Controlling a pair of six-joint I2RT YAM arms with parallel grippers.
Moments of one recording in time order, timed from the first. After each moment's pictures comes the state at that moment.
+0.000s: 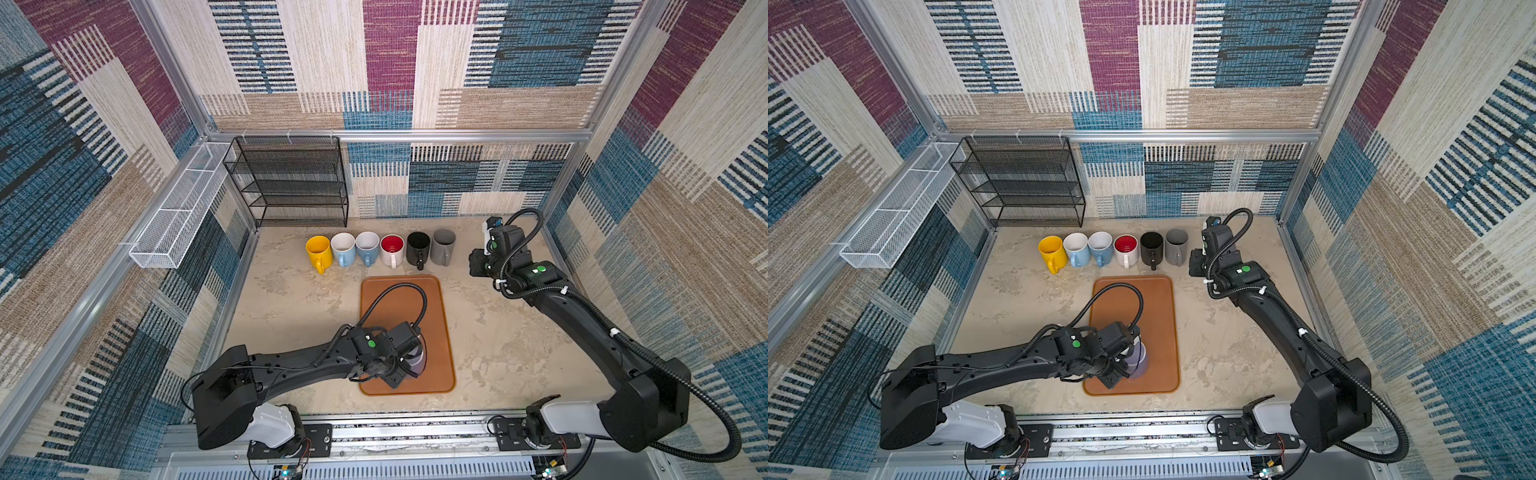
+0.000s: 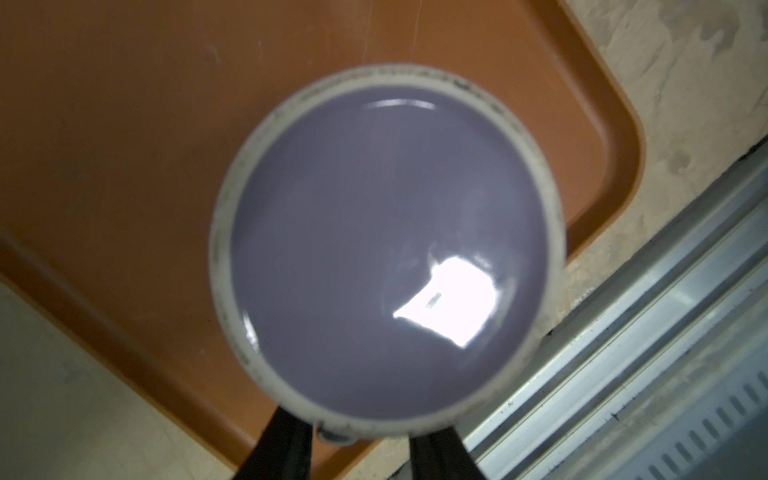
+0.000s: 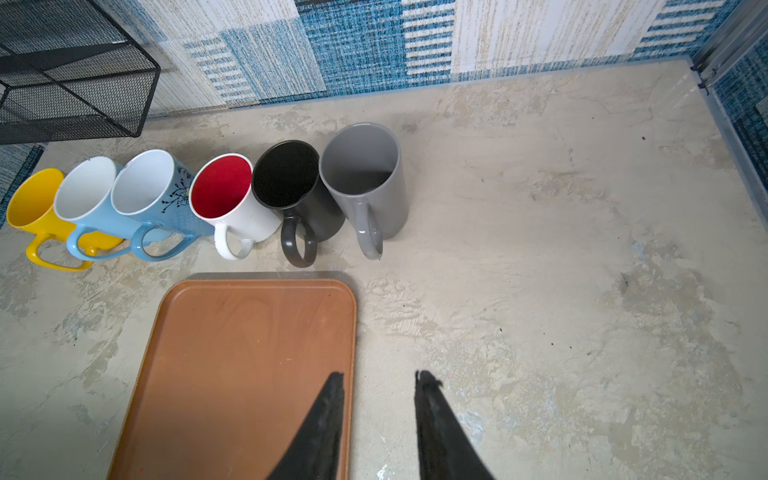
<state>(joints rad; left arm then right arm) -1.09 1.44 0.93 -0.72 -0.07 -0.34 0.35 1.34 1.19 -0.54 0.12 0.33</state>
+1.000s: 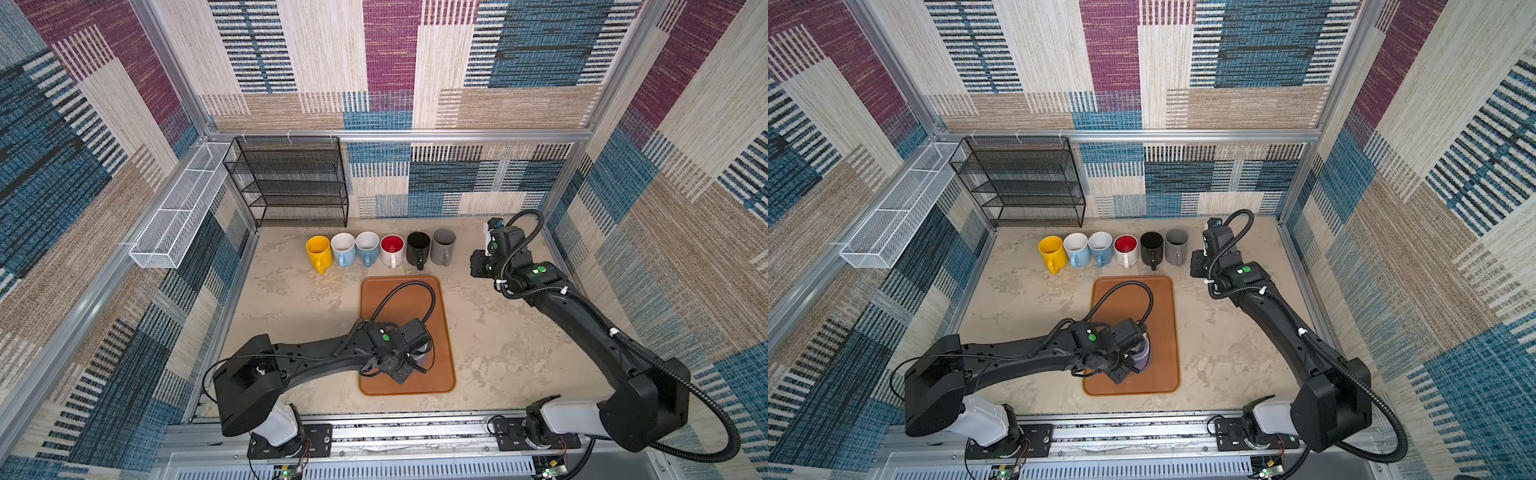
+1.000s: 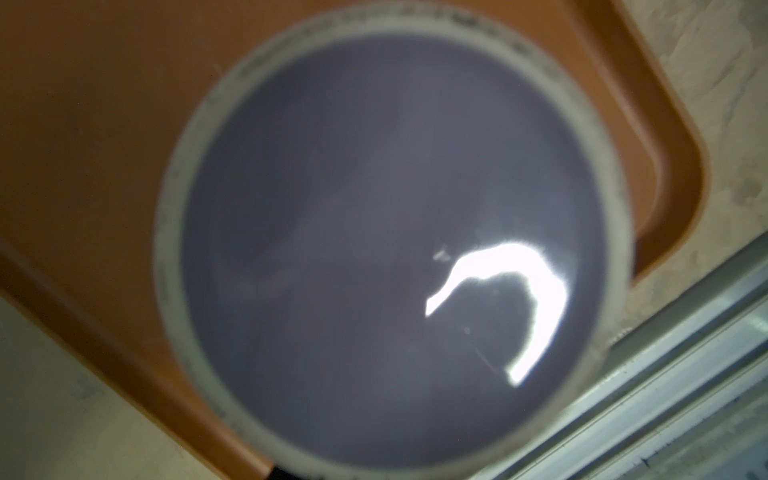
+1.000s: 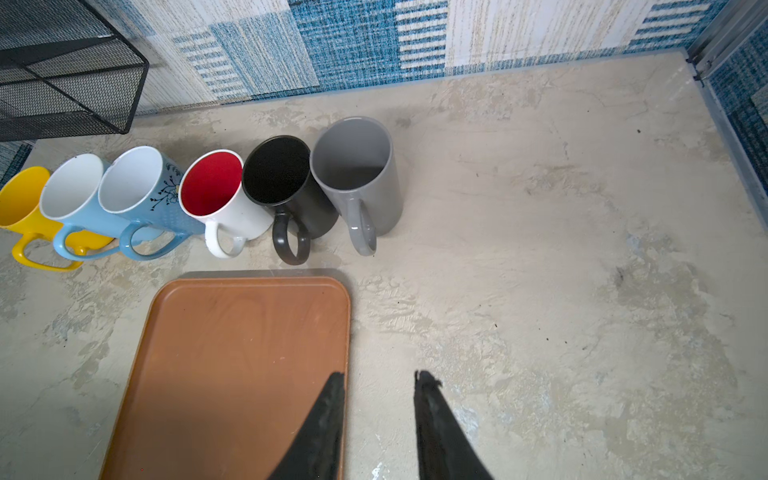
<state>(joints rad) -1.09 1.56 1.01 -0.75 -0.10 -0.34 0.34 1.34 1.18 -0.54 0.12 0.33</state>
